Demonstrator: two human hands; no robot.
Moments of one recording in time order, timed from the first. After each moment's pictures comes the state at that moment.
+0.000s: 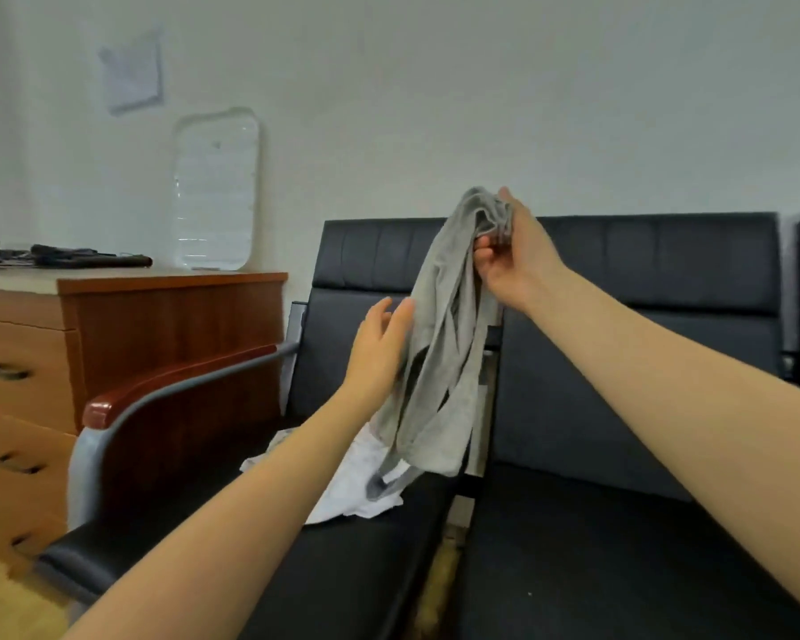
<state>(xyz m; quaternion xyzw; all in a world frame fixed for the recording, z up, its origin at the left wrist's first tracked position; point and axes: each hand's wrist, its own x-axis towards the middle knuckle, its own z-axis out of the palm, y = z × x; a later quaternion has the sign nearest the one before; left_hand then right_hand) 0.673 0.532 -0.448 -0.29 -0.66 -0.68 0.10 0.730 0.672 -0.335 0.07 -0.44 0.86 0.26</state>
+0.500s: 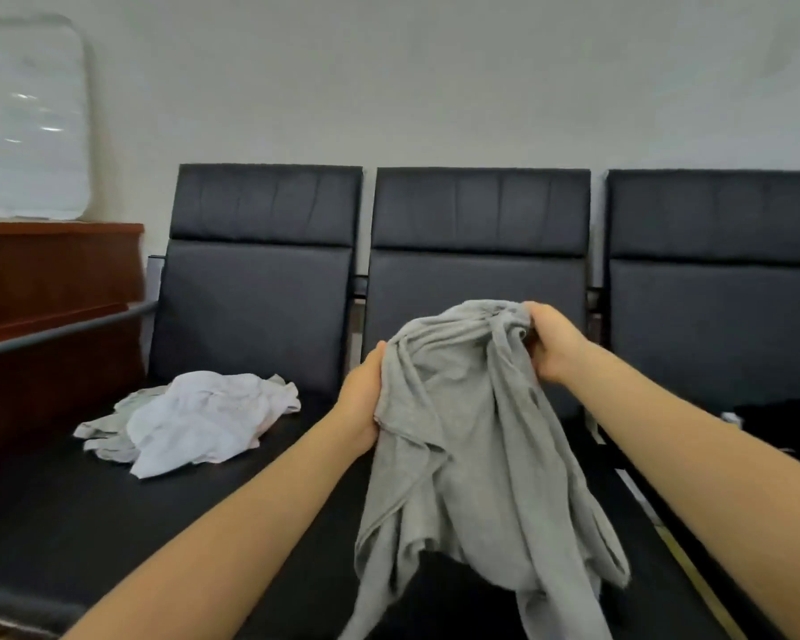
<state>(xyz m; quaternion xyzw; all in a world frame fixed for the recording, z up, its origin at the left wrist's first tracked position) 0.801 0.682 -0.522 -0.20 -0.57 -0.76 -0.25 0.895 0.879 -0.467 -0.23 -0.56 0.74 0.28</state>
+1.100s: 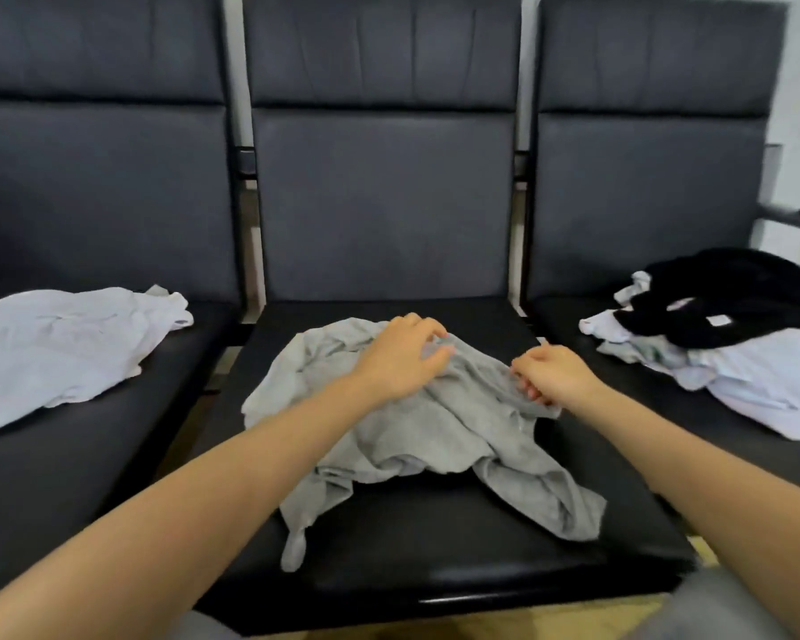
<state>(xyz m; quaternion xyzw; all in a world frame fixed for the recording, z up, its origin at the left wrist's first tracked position) 0.810 0.793 -0.641 -0.59 -0.76 -0.28 0.01 0.990 0.922 -0.642 -0.45 -0.78 0.40 0.17</state>
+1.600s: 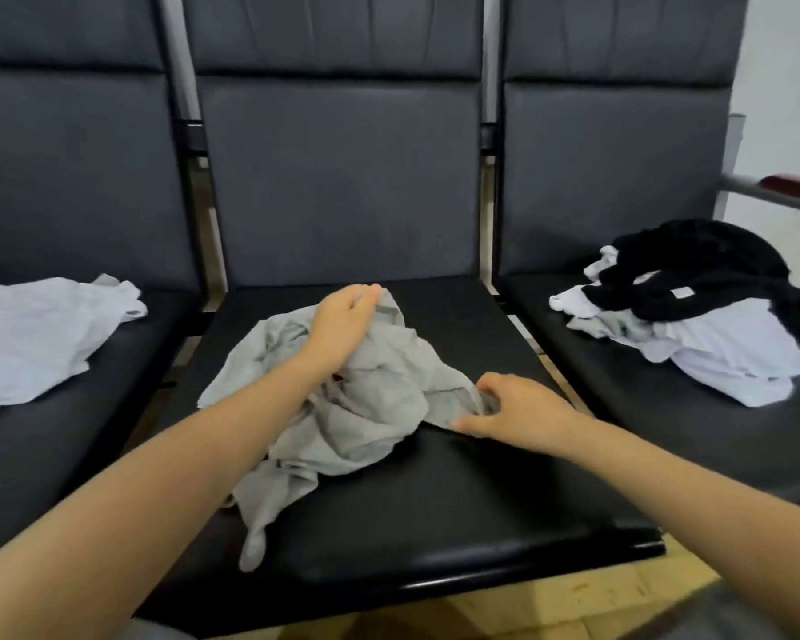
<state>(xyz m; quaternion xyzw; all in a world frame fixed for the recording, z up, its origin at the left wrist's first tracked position) 0.795 0.812 -0.644 -0.44 -0.73 -0.52 -0.08 1.028 0.881 -0.657 -0.37 -0.91 0.18 0.01</state>
